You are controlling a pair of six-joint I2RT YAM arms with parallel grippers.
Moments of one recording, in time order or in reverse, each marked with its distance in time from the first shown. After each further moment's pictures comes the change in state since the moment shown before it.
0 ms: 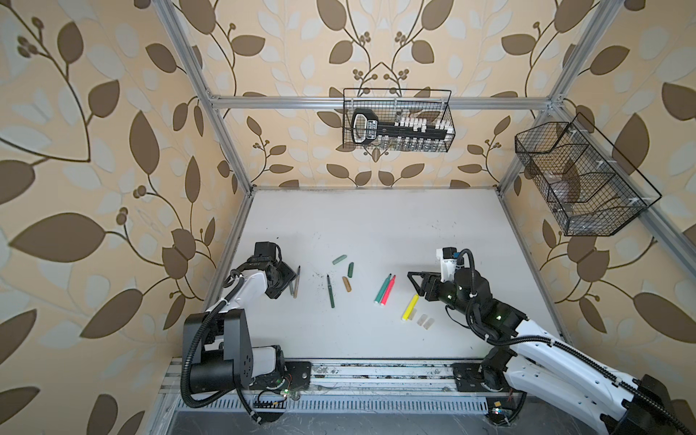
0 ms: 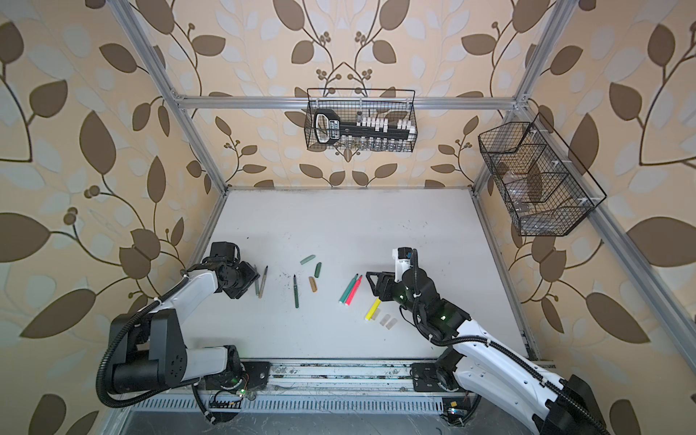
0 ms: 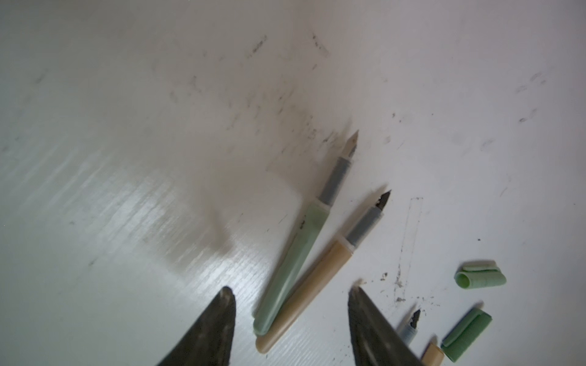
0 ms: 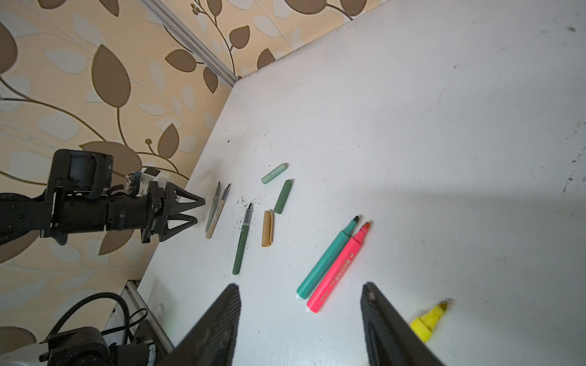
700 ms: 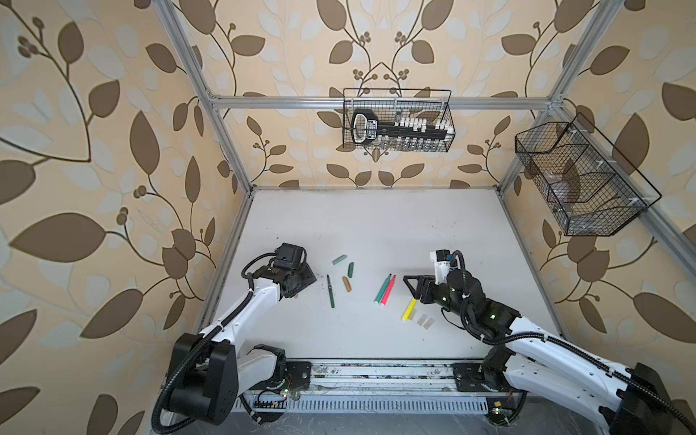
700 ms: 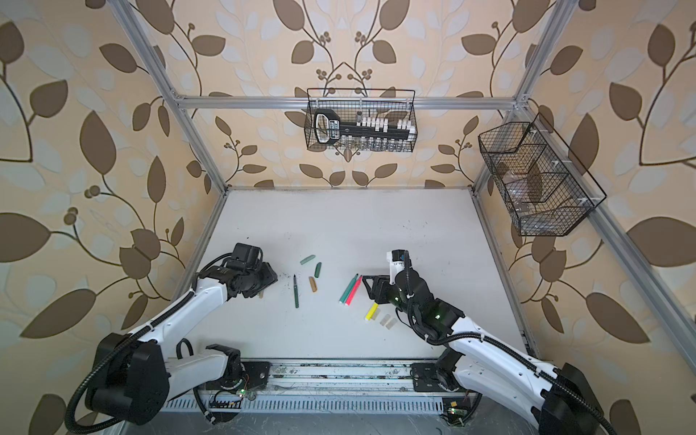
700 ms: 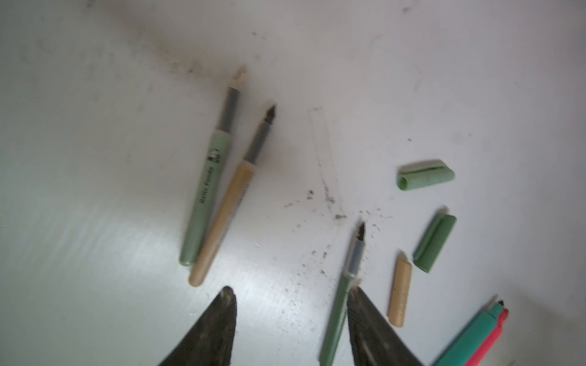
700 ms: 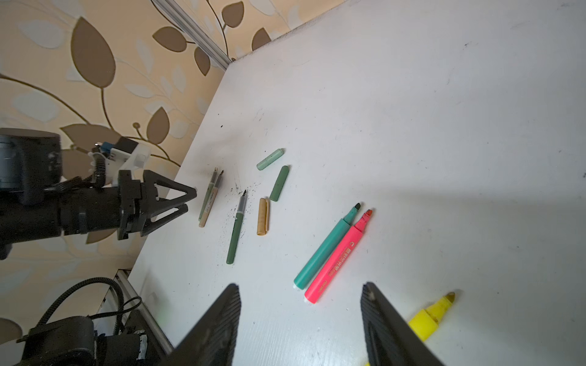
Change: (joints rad) left arm -0.414 -0.156 0.000 -0.036 -0.140 -0.048; right arm 0.058 0.064 0.001 0.008 0.042 0.005
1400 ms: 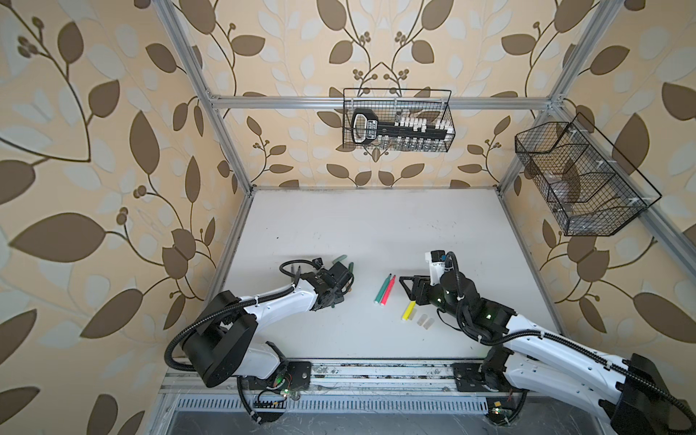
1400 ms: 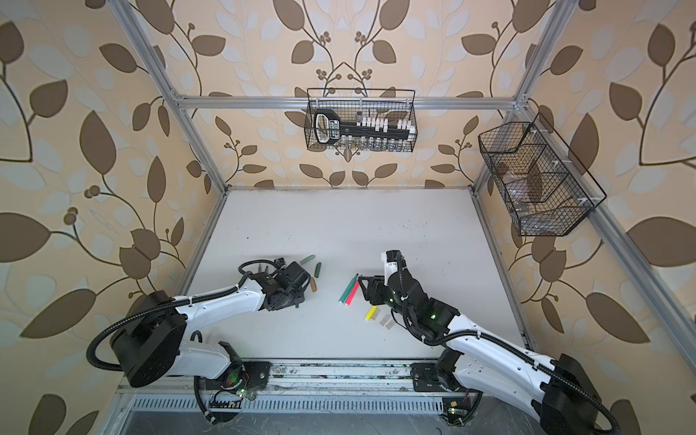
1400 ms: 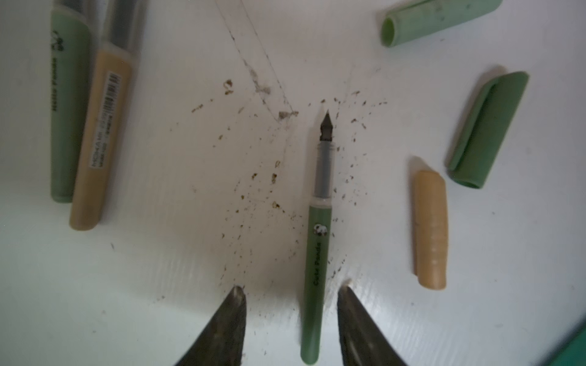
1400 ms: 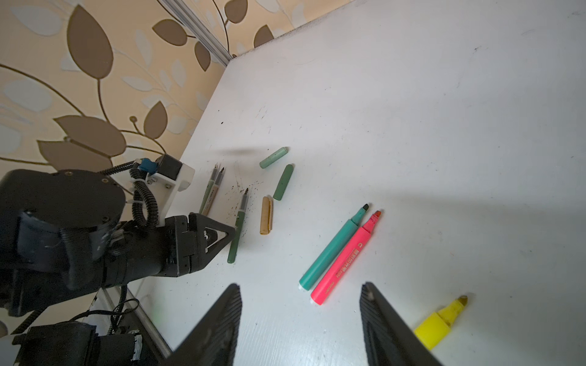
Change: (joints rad) left arm -0.412 0.268 0.012 0.018 -0.280 -0.185; right arm 0.071 0.028 0.031 -0.004 0.072 0.004
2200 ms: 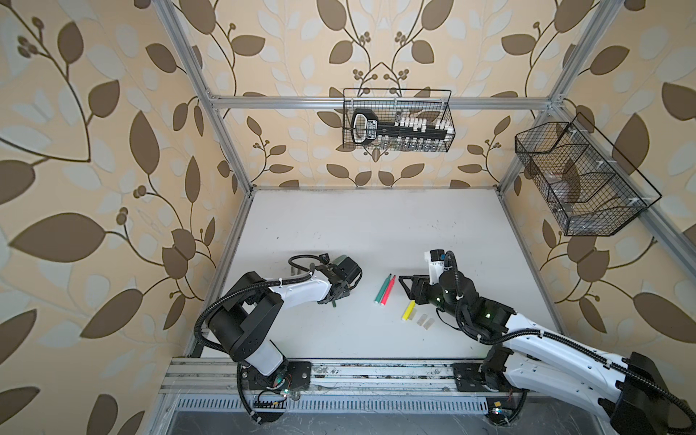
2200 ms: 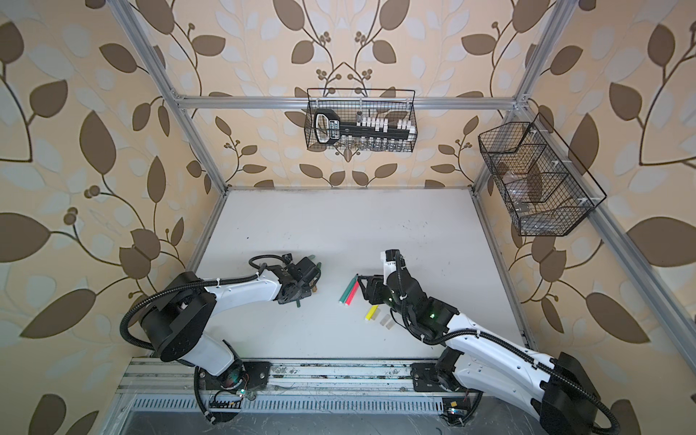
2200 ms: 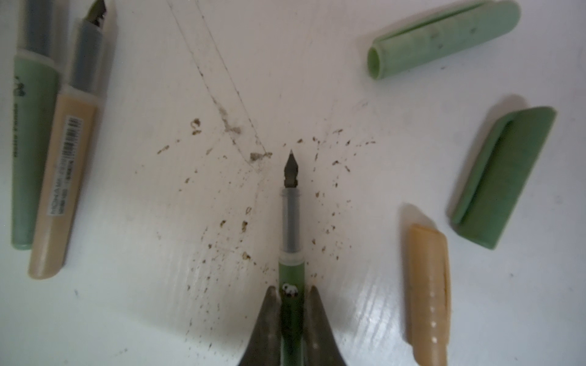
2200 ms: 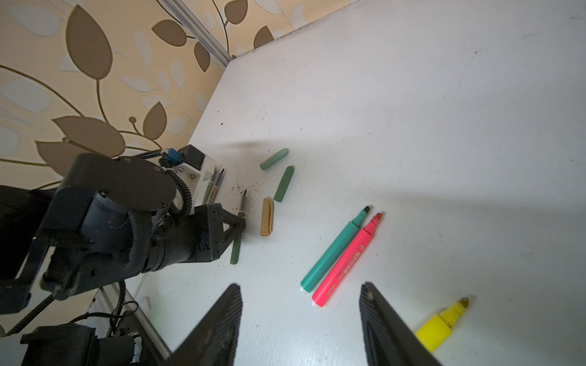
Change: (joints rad) left arm 0.000 0.159 0.098 0.023 -0.047 0.005; right arm 0.011 0.010 0.016 -0.006 0.010 0.004
